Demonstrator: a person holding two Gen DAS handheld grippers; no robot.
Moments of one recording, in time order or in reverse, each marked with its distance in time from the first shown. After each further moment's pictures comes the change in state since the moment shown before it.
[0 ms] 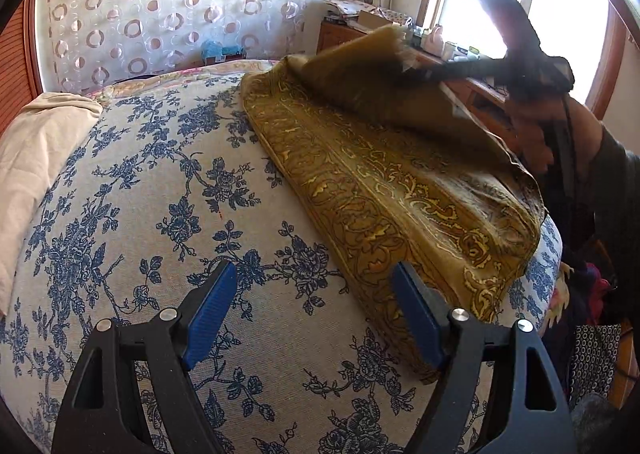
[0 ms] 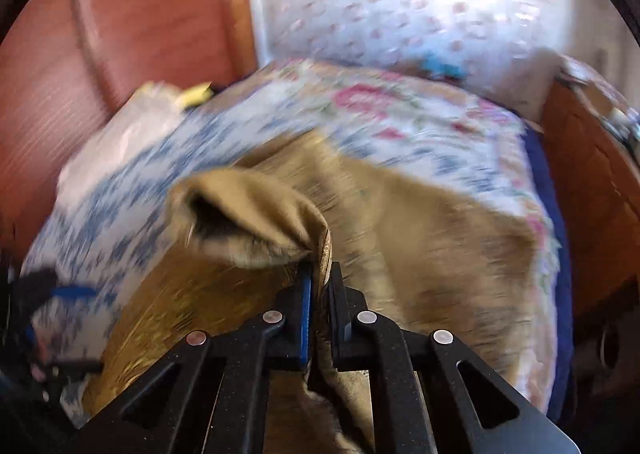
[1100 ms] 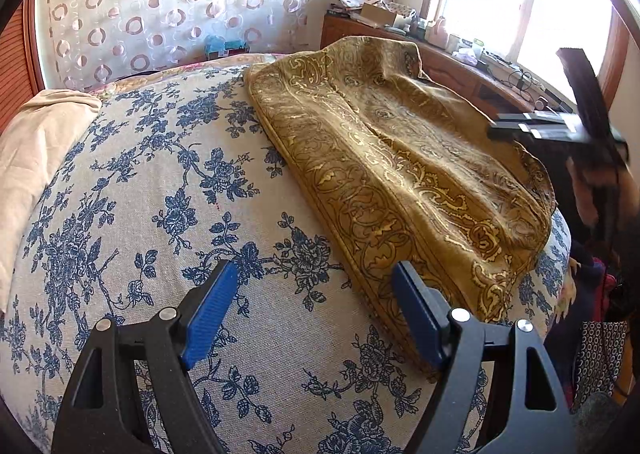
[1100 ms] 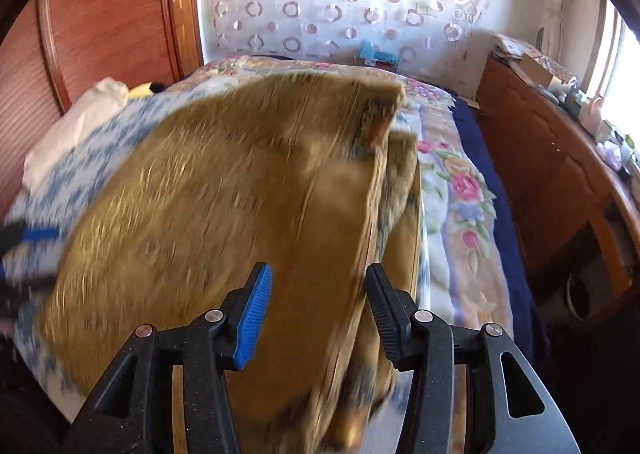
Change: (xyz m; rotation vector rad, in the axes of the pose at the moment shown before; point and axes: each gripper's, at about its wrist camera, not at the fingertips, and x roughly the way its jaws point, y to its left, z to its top) left arm 0.008 -0.006 -0.002 0.009 0.023 0.025; right arm -0.038 -0.015 -0.098 0.059 0.045 -0.156
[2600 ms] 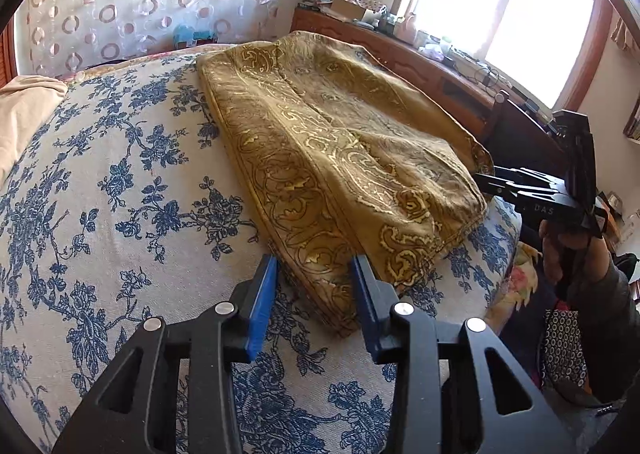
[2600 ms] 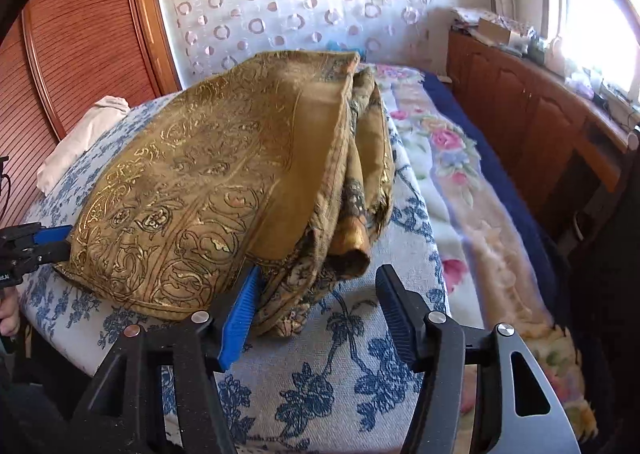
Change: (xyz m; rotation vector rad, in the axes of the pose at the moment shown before) left arm -0.012 -0.034 -0.017 -0.009 0.028 -0.134; right arm -0.070 -0.014 -0.101 0.189 -0.053 0.026
